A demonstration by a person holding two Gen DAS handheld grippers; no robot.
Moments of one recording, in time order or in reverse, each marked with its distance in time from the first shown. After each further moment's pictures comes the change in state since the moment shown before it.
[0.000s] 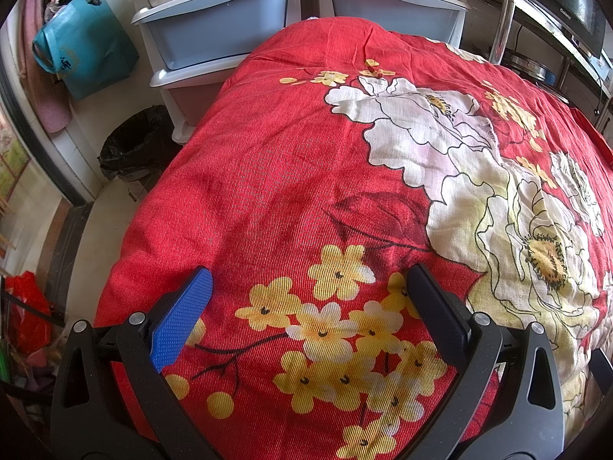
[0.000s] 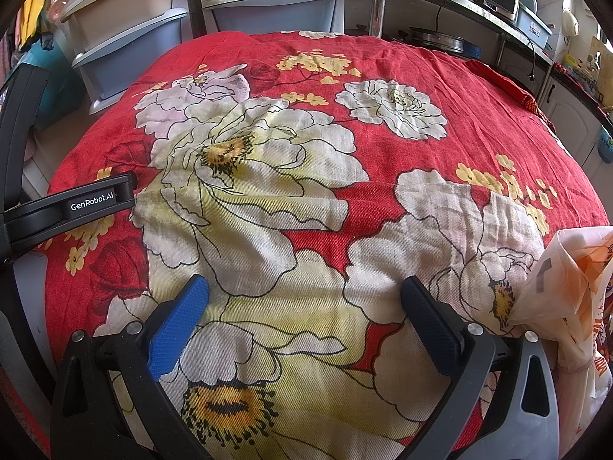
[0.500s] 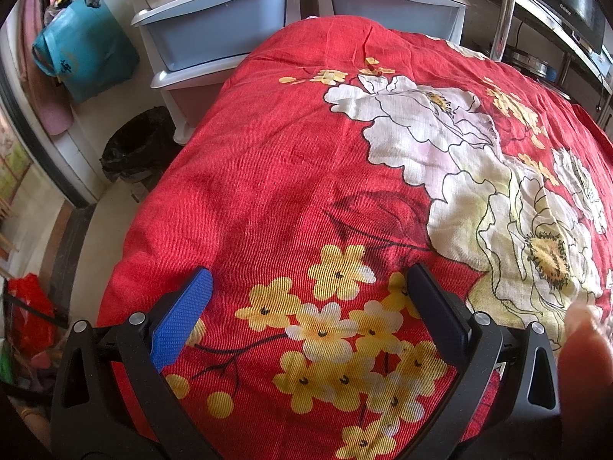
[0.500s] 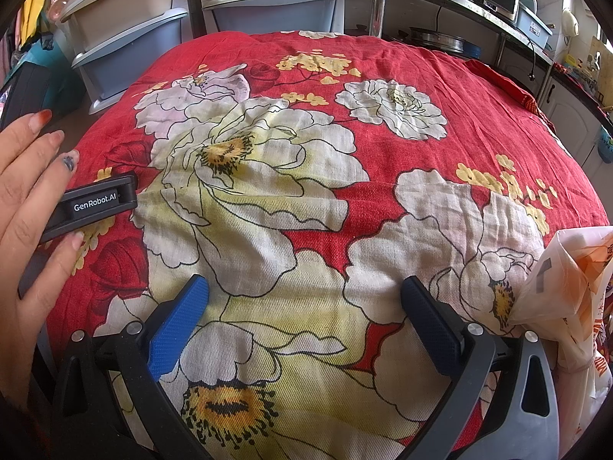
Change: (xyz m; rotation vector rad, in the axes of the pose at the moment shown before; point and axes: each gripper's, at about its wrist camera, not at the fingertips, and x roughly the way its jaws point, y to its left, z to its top) left arm 0.000 -0.005 -0.001 0.011 0.004 0.010; right arm 0.000 0.000 0.000 0.000 0.000 0.000
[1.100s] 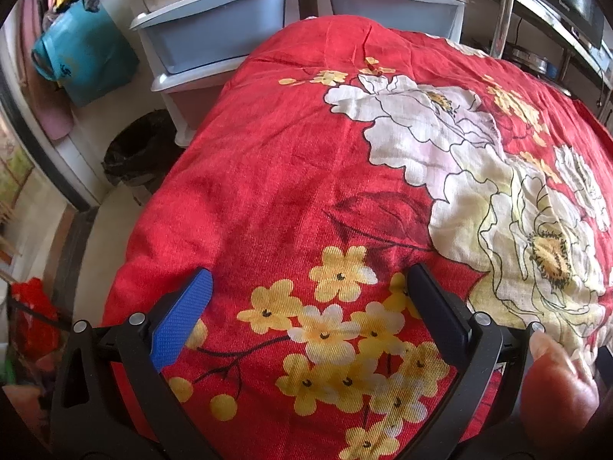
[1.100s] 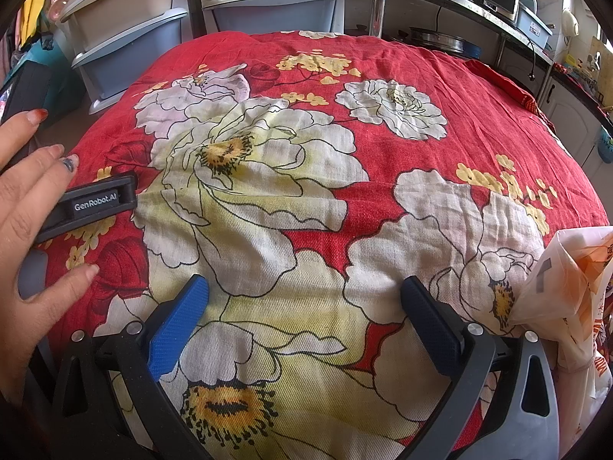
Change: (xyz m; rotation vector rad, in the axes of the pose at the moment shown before) left arm 0.002 -0.001 -0.001 0.020 -0.002 0.026; right arm 0.000 0.000 0.000 0.000 0.000 0.000
